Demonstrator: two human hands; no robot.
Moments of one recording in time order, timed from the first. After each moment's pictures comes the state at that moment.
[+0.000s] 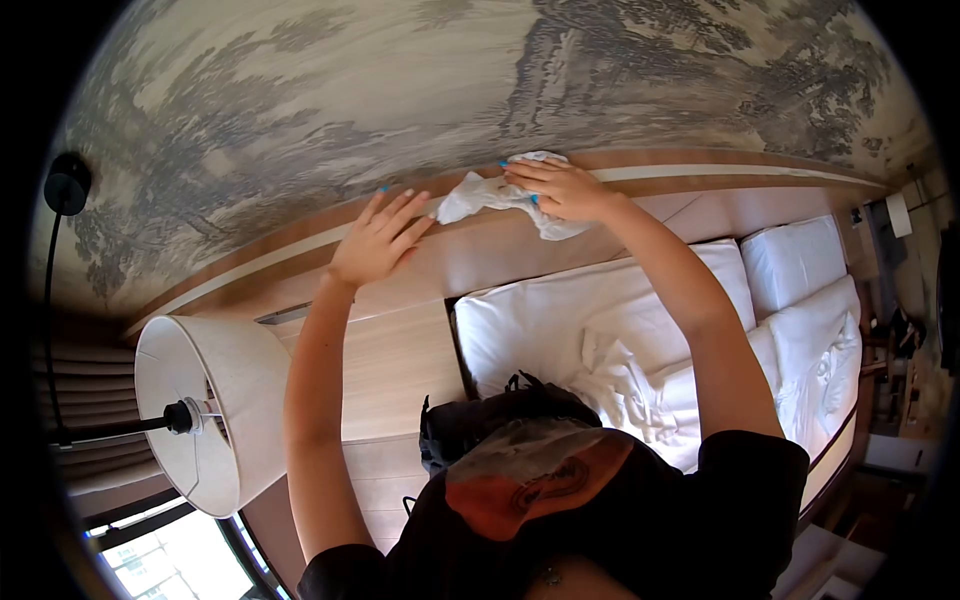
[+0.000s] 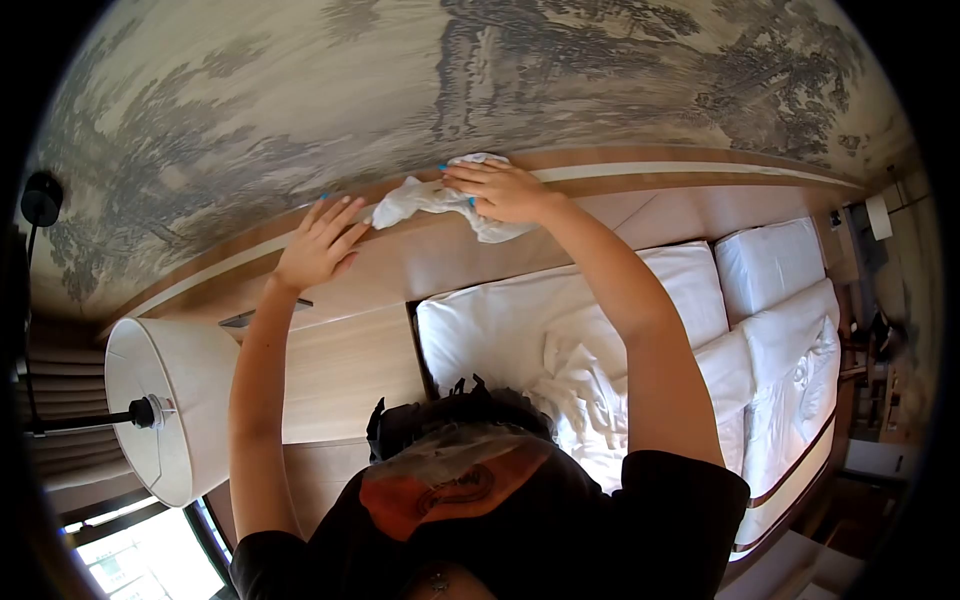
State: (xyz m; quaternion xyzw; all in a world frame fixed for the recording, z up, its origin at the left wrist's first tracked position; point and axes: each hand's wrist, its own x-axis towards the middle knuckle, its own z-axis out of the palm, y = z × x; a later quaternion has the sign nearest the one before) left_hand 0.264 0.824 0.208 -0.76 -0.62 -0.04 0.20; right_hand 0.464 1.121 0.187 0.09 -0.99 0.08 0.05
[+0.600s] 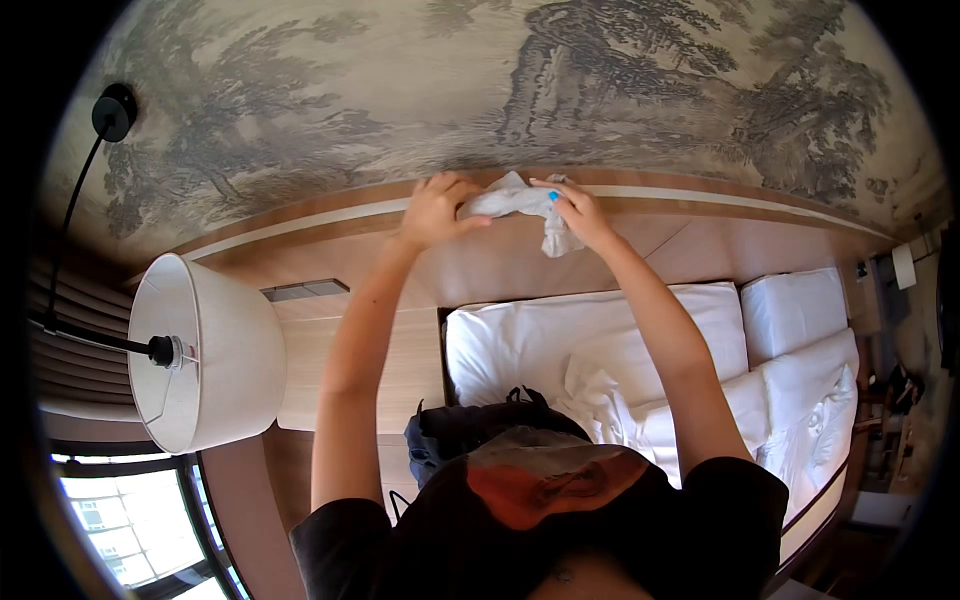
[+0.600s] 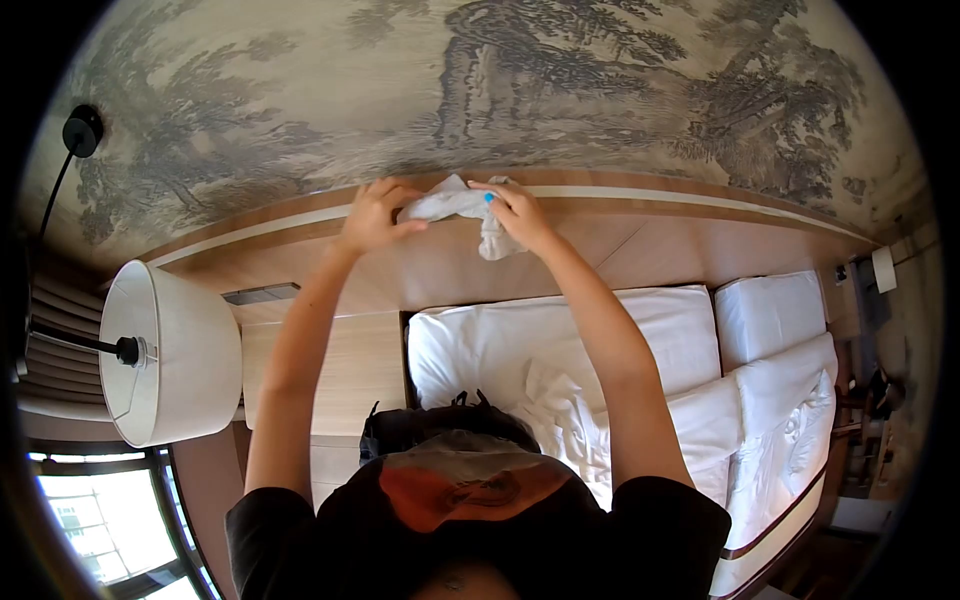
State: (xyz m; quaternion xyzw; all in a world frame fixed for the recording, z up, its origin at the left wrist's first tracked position) left_hand 0.330 0.901 0.200 -0.64 -0.70 -0.27 0.16; right_hand 0.513 1.113 0.183 -0.09 -0.87 0.44 0.17
